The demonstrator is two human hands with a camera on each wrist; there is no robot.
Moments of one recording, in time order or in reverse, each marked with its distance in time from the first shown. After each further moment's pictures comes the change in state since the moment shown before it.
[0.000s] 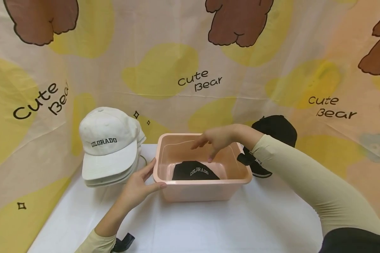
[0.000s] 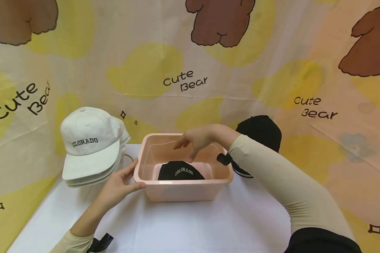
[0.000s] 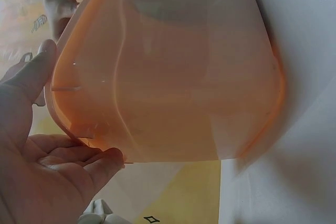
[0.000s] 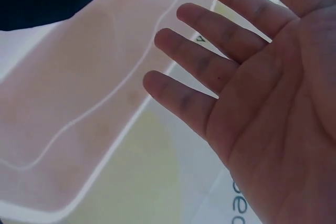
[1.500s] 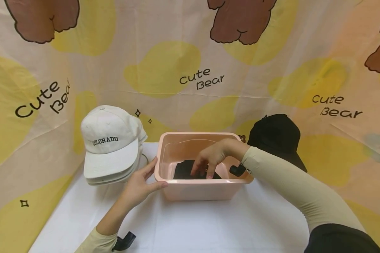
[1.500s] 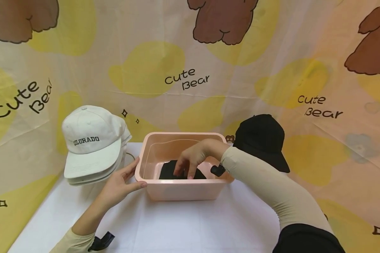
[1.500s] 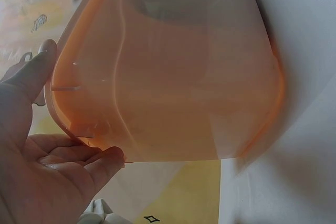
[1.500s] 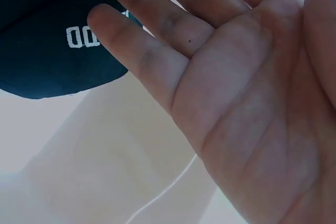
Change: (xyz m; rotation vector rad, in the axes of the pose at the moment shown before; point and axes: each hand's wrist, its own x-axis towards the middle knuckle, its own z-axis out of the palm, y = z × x) left_hand -0.001 0.002 0.000 0.011 -0.005 0.003; right_hand 0.048 0.027 0.054 0.336 -0.339 -0.115
